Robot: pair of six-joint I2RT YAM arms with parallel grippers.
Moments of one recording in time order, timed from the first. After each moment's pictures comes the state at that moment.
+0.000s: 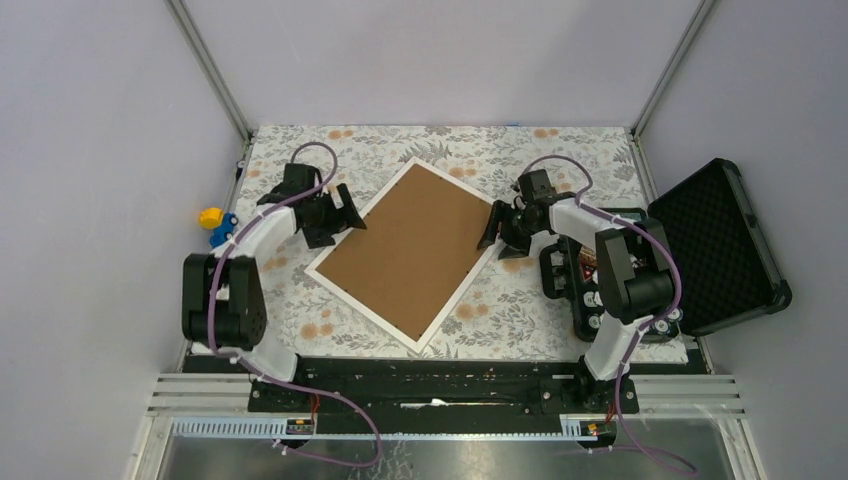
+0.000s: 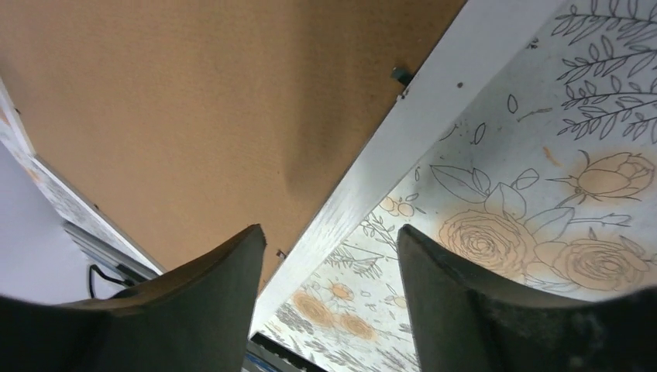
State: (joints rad) left arm -0.05 1.63 1.09 -0.50 0.28 -0.51; right arm 0.27 1.81 1.13 -0.48 -0.40 0.54
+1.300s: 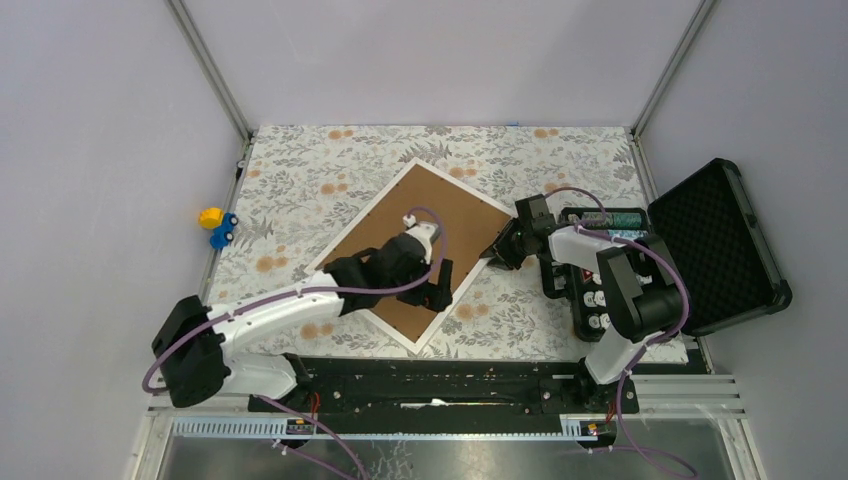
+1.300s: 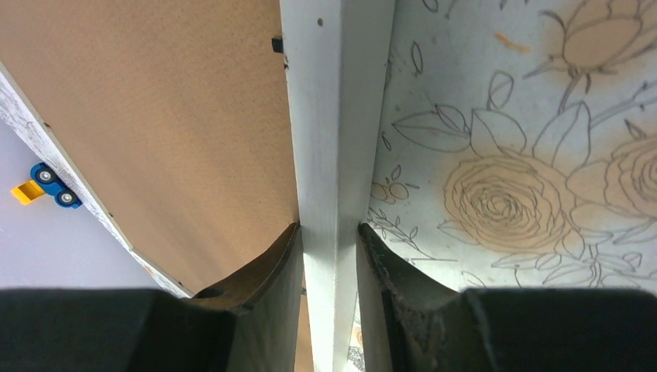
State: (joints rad) left arm -0.93 1.27 0.88 -0.41 0.00 -0.58; right arm 0.34 1.69 0.85 -0.16 -0.25 1.03
